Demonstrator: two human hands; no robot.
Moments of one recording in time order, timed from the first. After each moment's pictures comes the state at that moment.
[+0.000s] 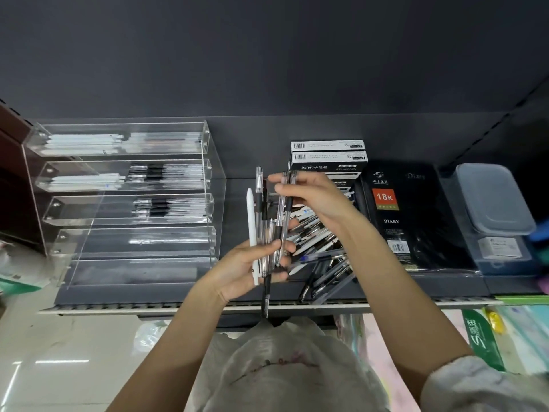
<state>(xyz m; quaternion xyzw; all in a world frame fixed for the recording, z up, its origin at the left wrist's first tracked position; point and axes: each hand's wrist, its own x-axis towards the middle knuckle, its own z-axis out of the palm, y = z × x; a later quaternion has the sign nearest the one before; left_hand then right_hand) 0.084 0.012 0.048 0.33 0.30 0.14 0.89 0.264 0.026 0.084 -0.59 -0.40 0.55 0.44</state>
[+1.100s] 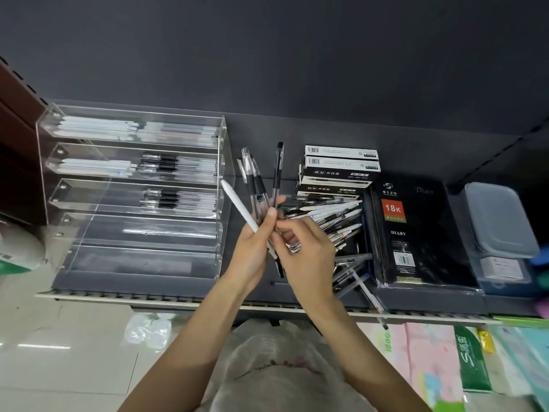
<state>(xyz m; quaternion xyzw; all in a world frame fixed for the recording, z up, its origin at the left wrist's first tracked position) 0.106 0.012 0.052 0.35 0.35 0.42 0.76 0.190 -0.035 0.045 -0.67 -0.56 0.05 0.49</state>
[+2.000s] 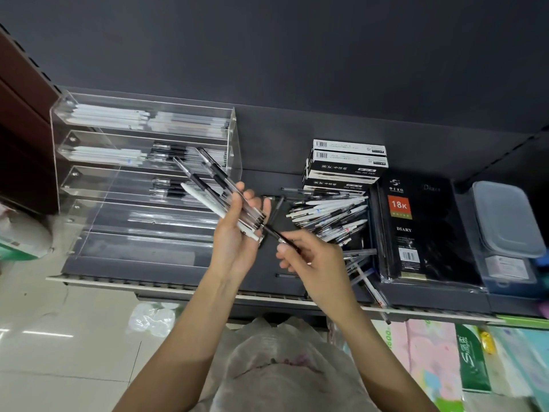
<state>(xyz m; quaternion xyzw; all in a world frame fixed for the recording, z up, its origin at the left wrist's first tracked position) 0.083 0.025 0.055 0.07 0.22 0.53 0.82 0.196 -0.068 0.061 -0.64 -0.51 0.38 0.44</state>
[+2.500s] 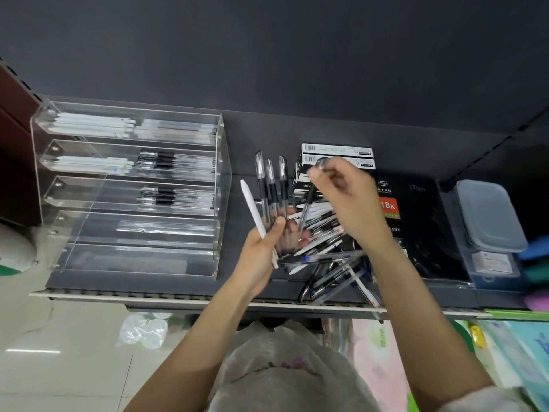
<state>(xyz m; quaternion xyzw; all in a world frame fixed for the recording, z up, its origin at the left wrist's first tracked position) 0.112 -0.003 0.051 0.35 0.36 0.39 0.77 0.254 -0.008 0.122 -0.65 -0.52 0.29 0.47</state>
